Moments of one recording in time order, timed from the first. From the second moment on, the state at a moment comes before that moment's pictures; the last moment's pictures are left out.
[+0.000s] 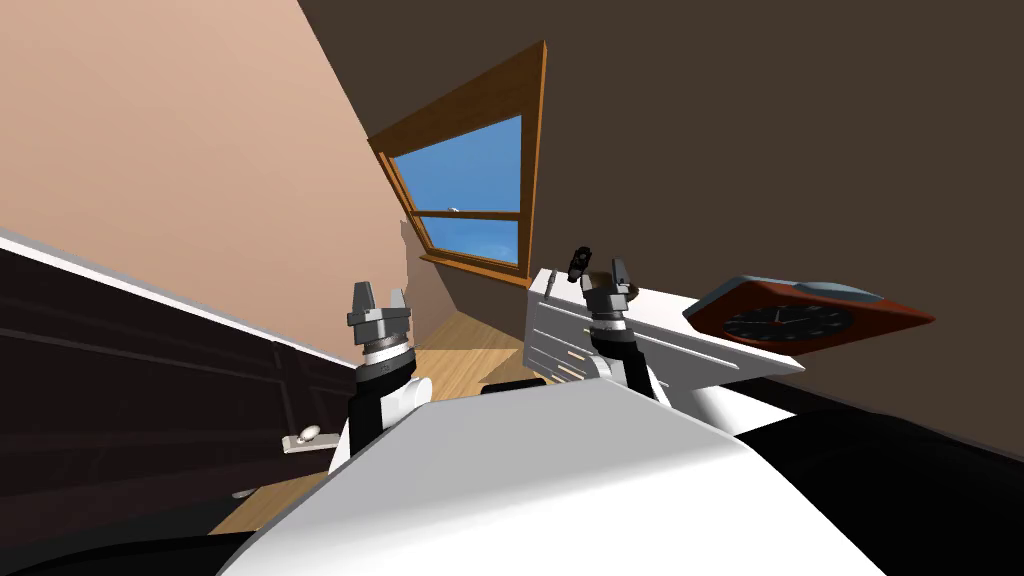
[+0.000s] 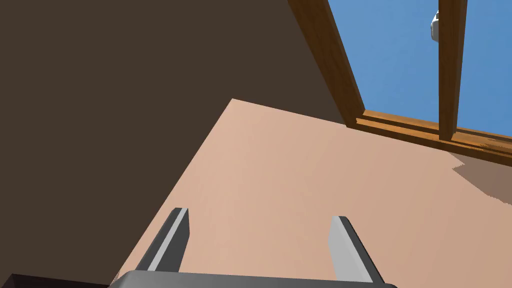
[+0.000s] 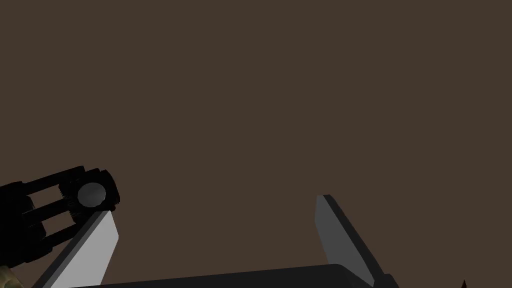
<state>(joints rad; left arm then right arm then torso) 0.53 0.02 0.05 -2.36 0.08 -0.46 -0.05 0.52 -0.04 0.01 -2.38 0.00 -0.37 -0.09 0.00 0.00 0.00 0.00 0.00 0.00</state>
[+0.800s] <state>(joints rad) 0.53 0.02 0.05 -2.36 0.08 -0.46 -0.05 0.45 -0.25 0.06 -2.24 0.07 -0.33 0.02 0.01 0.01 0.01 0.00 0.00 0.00</state>
